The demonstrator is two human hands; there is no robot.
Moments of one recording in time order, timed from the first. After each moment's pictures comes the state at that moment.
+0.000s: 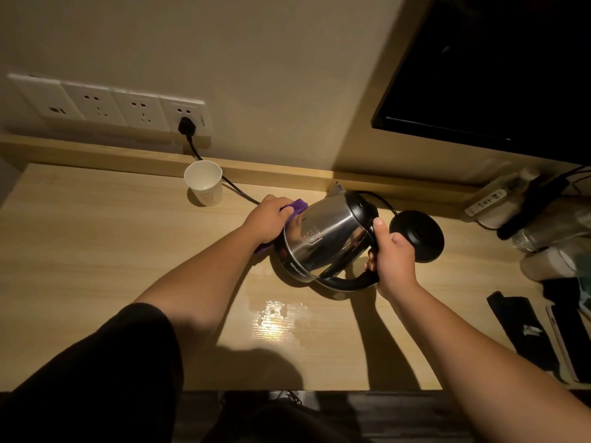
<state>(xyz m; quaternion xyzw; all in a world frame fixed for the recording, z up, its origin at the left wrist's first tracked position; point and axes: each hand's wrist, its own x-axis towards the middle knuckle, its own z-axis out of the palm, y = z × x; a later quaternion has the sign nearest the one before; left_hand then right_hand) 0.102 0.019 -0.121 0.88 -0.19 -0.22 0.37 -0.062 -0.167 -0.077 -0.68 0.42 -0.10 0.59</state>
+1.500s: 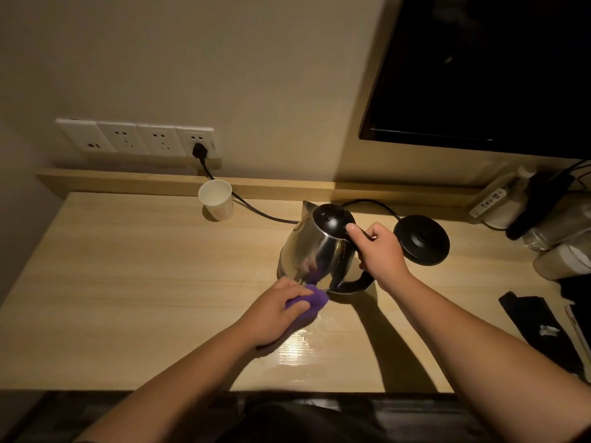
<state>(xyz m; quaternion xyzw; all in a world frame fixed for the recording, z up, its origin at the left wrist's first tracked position) -0.052 0.075 -0.099 0.82 -0.28 -0.28 0.40 -0.058 -0.161 -0.054 -0.82 0.30 -0.04 0.49</state>
